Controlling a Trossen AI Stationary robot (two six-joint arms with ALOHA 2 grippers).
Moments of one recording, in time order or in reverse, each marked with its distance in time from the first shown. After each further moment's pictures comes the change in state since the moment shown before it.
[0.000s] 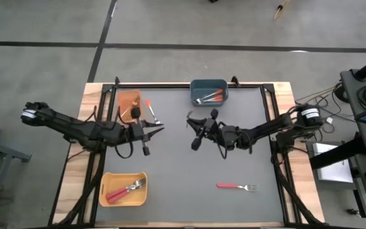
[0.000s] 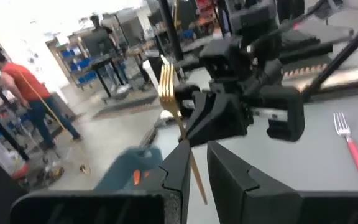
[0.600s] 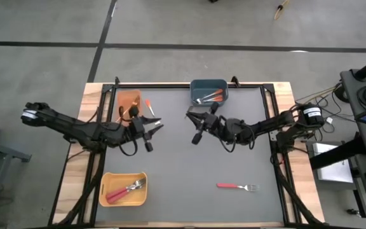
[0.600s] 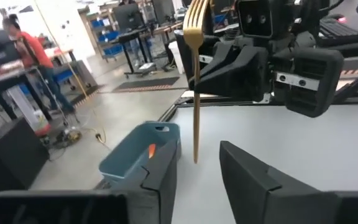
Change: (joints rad) left arm 0.011 0.013 -0.036 -0.004 -0.131 -0.147; right arm -0.058 -0.025 0.012 0.109 -0.107 -0.190
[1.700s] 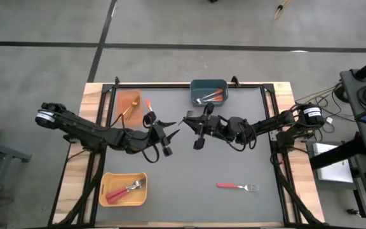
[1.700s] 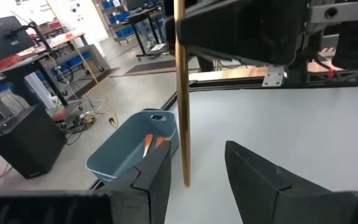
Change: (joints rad) left arm -0.006 0.346 0.168 0.070 -0.082 -0.028; right arm -0.008 -0.002 0.014 0.085 -0.247 0.056
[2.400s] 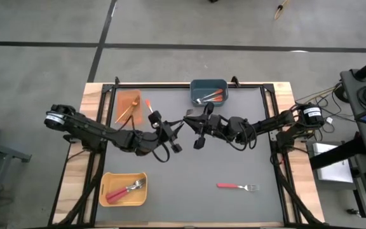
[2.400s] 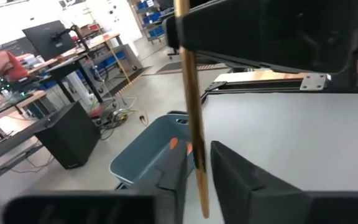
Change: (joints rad) left arm 0.015 0.148 0.096 0.079 -0.132 0.047; right arm 0.000 0.001 0.000 0.015 0.000 0.031
